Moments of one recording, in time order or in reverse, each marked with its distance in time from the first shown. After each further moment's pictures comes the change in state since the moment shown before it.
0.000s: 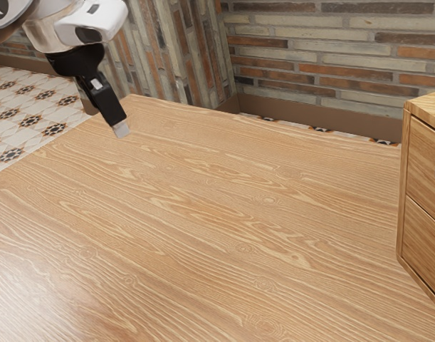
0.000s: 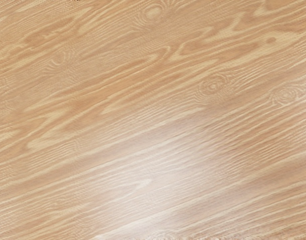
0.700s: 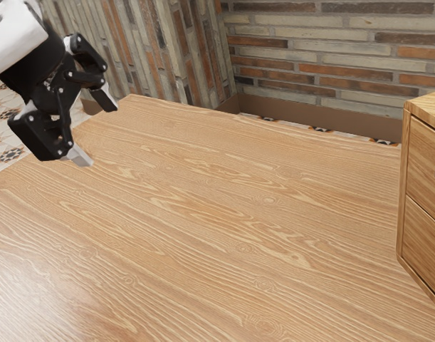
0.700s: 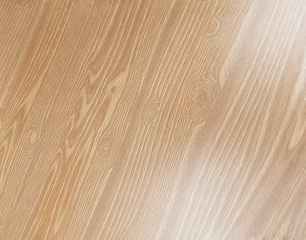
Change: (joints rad) arm -0.164 -0.314 -0.109 -0.228 -0.030 0.030 0.585
